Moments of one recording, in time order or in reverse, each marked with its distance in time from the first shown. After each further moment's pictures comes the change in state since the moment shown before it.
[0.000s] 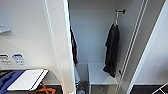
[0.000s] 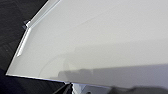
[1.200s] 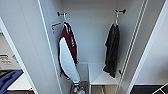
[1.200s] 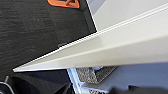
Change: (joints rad) left arm 0.120 -0.179 -0.015 0.021 -0.089 -0.254; right arm 0.003 0.015 0.004 -0.002 0.000 0.000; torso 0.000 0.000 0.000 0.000
